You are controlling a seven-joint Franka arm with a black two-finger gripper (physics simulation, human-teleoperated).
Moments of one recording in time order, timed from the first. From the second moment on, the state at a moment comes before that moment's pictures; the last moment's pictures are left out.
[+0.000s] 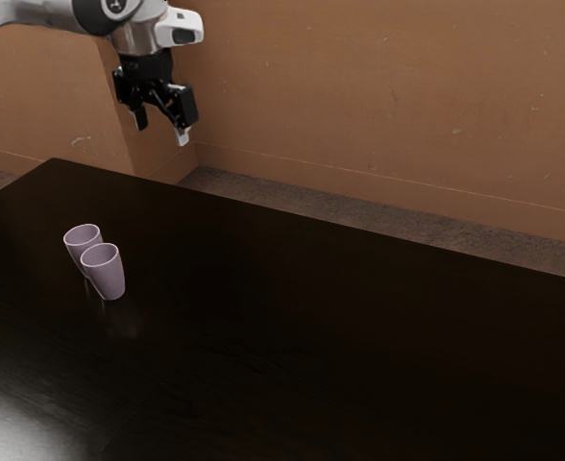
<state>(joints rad) -0.49 0.17 0.53 -1.37 0.02 1.57 0.14</state>
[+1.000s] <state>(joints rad) -0.11 0.30 0.39 -1.54 -0.06 1.73 -0.05</state>
